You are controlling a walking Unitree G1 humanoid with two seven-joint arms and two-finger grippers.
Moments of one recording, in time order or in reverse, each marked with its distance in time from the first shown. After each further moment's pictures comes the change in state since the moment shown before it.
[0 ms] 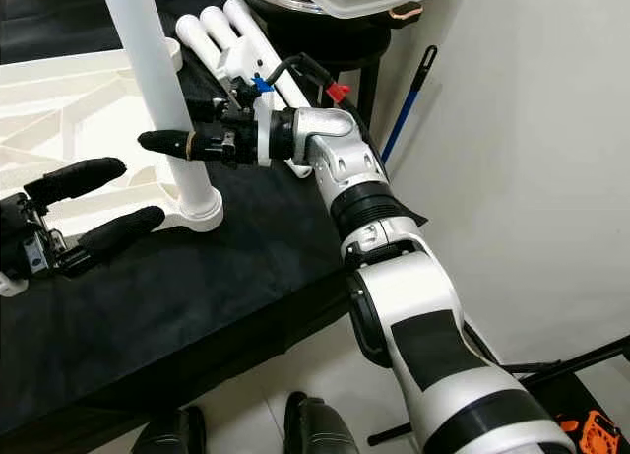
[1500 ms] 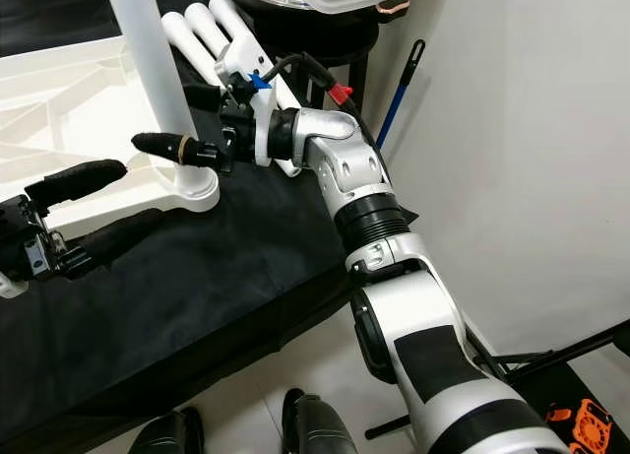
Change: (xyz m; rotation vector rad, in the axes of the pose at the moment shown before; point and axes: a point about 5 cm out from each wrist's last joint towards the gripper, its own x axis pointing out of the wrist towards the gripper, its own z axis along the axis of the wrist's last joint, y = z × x) left arm 0.000 0.000 -0.002 0.000 0.006 -0.002; right arm -0.001 0.008 0.004 0.008 0.006 -0.018
